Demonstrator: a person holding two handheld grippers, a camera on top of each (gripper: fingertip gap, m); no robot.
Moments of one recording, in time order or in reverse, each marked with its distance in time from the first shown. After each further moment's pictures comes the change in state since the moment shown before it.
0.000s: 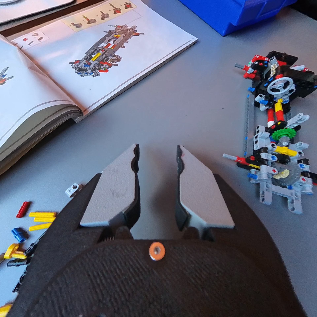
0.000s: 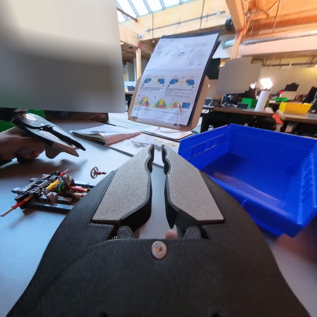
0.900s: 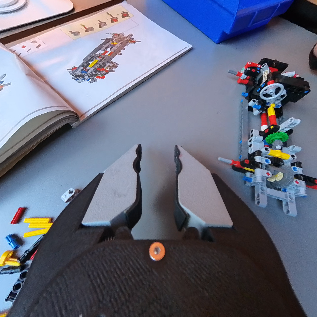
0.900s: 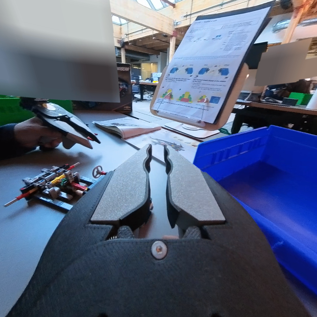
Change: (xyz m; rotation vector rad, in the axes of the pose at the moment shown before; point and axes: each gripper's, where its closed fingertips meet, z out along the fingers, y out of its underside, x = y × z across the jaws) left arm 0.005 -0.005 0.001 0.026 0.013 0.002; right arm -0.007 0.014 0.041 -0.047 -0.204 0.011
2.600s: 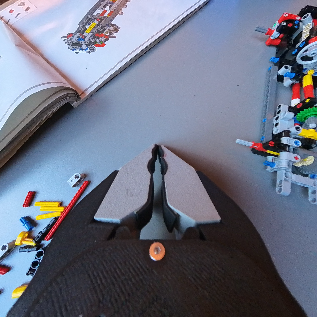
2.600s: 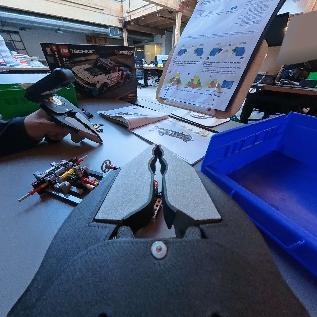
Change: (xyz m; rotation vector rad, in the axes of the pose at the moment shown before) left arm -0.011 0.026 0.001 -0.146 -0.050 0.039; right arm -0.014 0.011 0.006 -0.087 -0.026 0.032
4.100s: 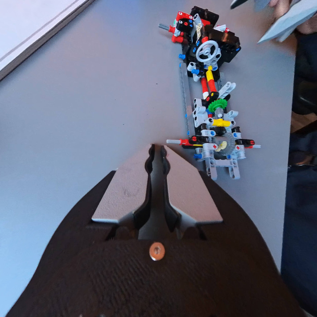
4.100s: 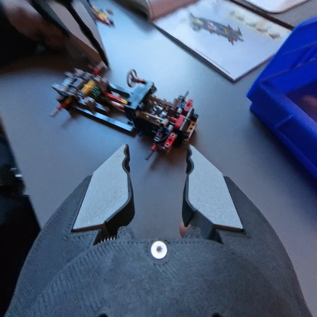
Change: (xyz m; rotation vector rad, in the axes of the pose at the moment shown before) left arm 0.079 -0.002 0.002 -0.042 0.424 0.038; right arm -0.044 0.078 -0.052 -0.579 -0.108 0.015
